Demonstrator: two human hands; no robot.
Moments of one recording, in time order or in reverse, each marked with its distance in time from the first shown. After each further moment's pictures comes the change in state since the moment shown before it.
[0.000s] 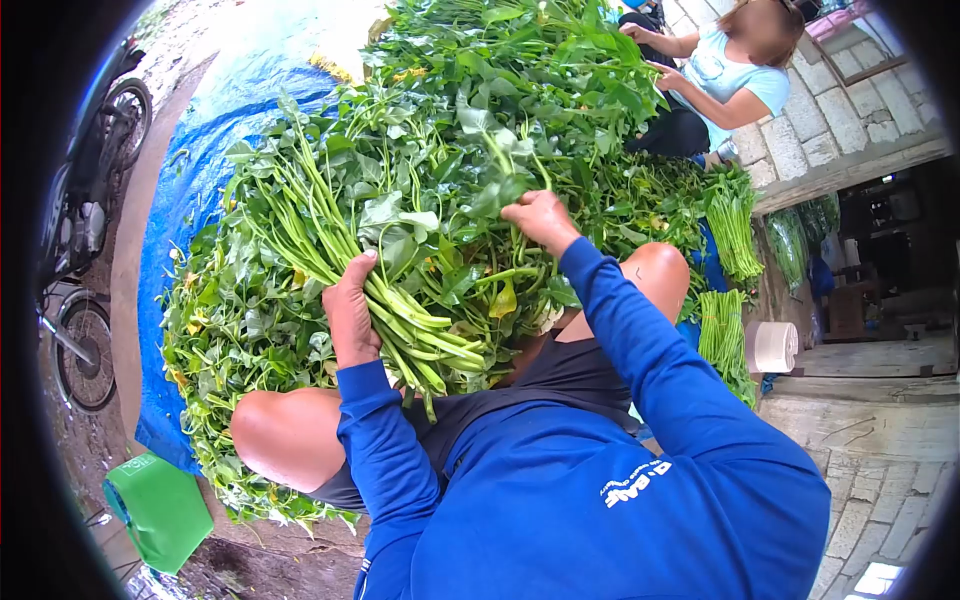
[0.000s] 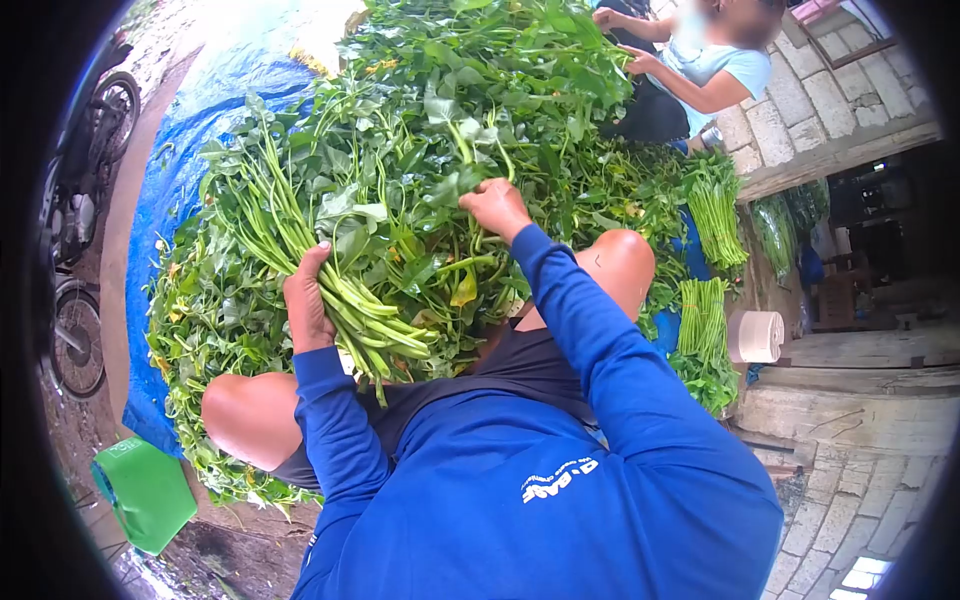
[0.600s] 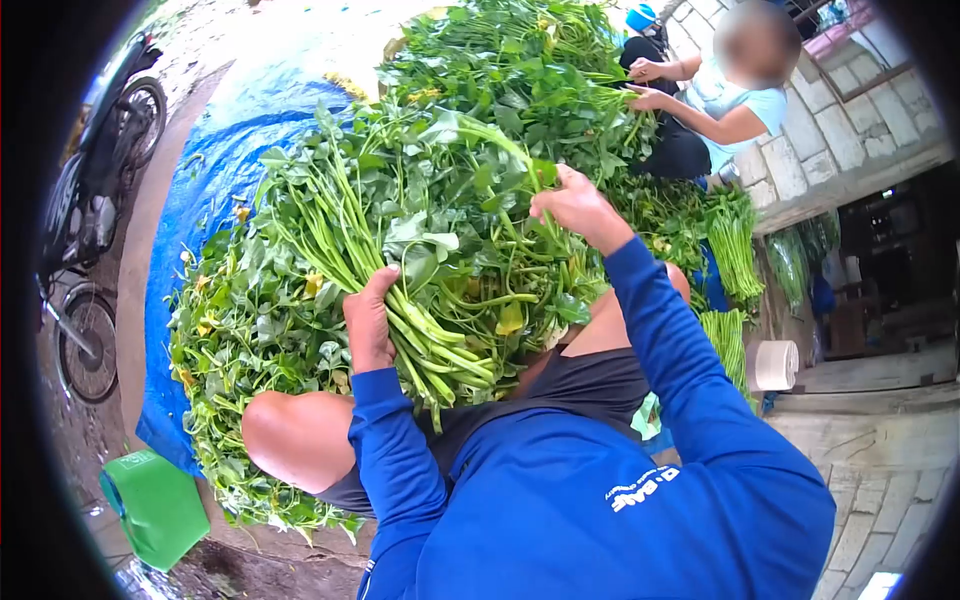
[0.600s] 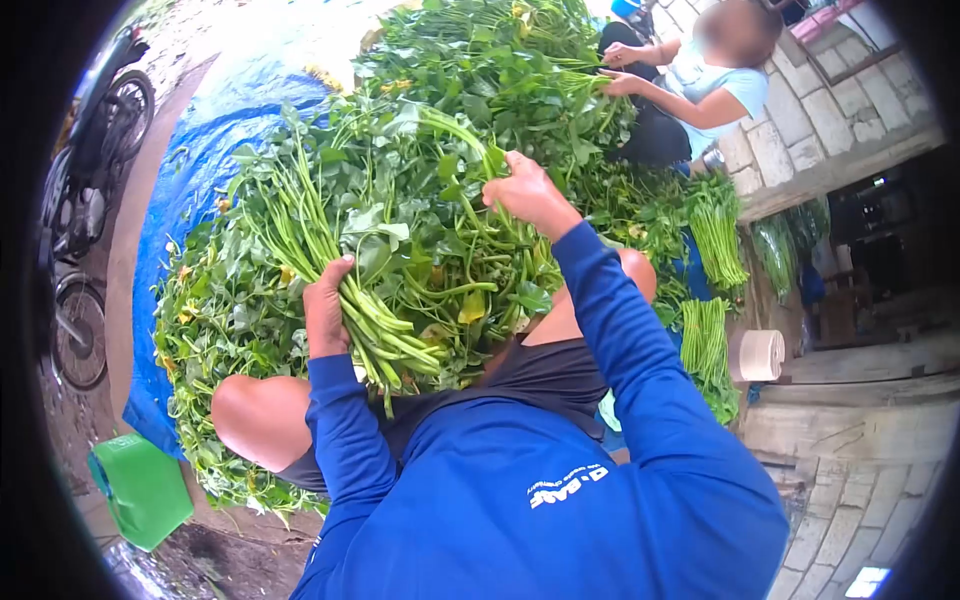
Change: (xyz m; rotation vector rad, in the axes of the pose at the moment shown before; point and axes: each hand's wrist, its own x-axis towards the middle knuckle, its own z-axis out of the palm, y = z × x) left_hand 0.005 -0.003 -0.001 0.032 -0.026 0.012; right_hand -0.009 -0.067 -0.079 0.125 -0.089 -0.110
